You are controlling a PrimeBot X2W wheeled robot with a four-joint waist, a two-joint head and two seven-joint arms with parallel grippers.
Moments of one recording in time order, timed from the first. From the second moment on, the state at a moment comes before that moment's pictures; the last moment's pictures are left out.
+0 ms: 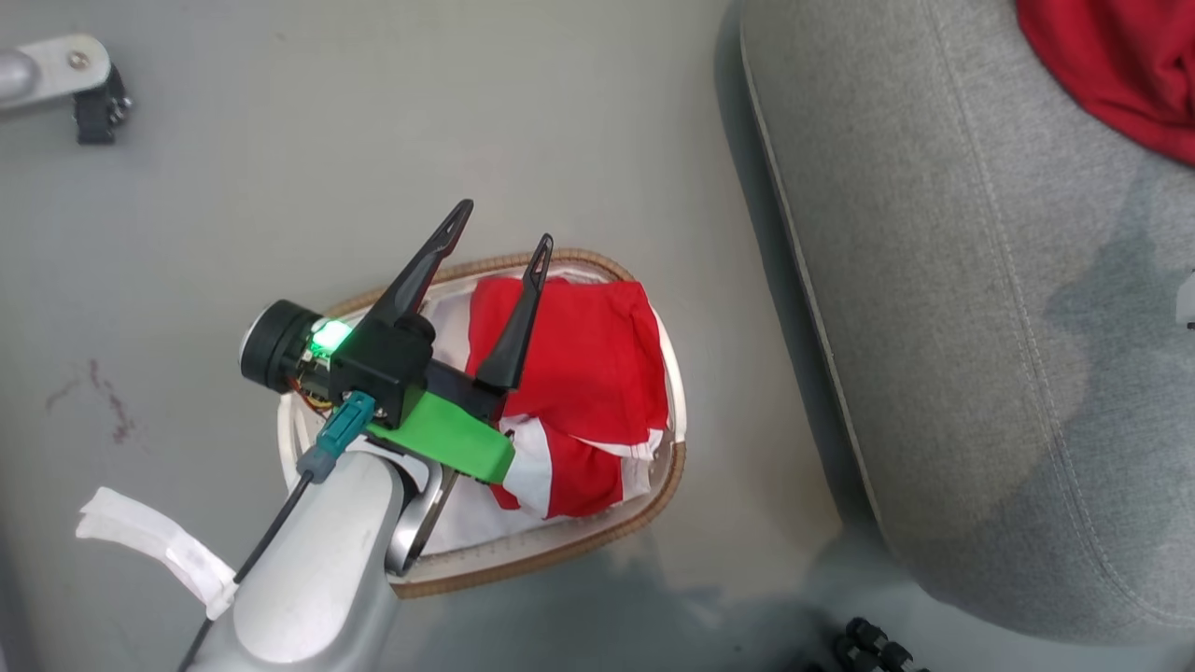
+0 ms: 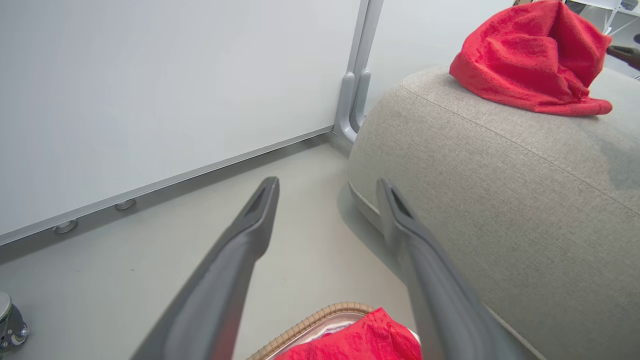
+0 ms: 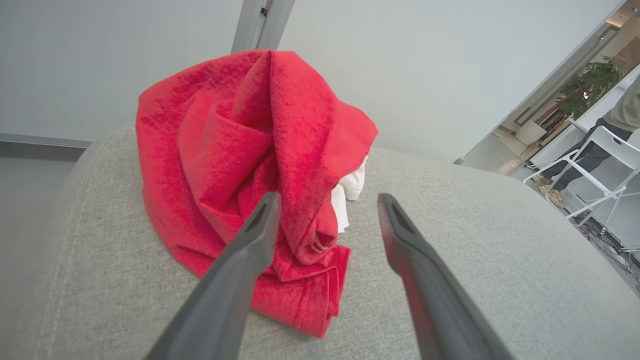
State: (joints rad) left arm -0.49 0.17 -0.48 0.24 -0.23 -0.13 -0.26; right arm -0.59 -0.18 -0.47 0.34 -0.22 0.13 -0.26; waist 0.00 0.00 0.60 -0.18
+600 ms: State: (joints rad) left arm -0.30 0.08 -0.24 0.30 -0.27 -0.12 -0.26; right arm -0.55 -0.14 -0.25 0.38 -0.18 0.13 -0.26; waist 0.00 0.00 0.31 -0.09
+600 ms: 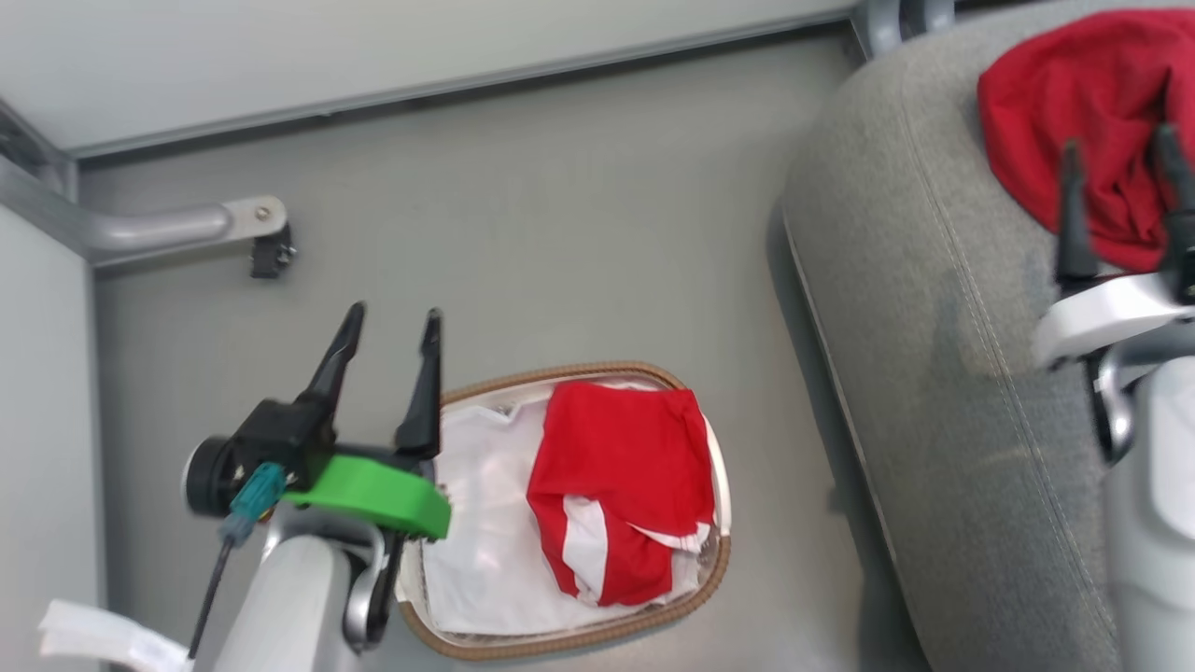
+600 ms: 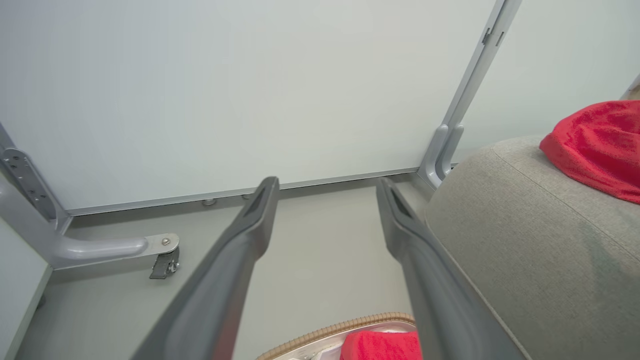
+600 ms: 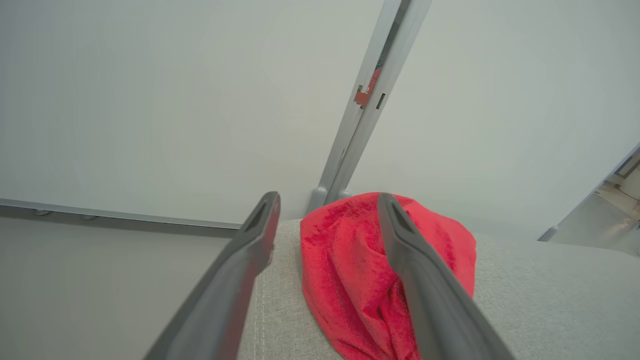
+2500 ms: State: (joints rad) left arm 0.02 0.05 -0.09 0.31 -0.26 -0.13 -0.26; right arm -0.14 -0.05 0.03 0.35 0.12 0.13 -0.26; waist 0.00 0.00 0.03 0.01
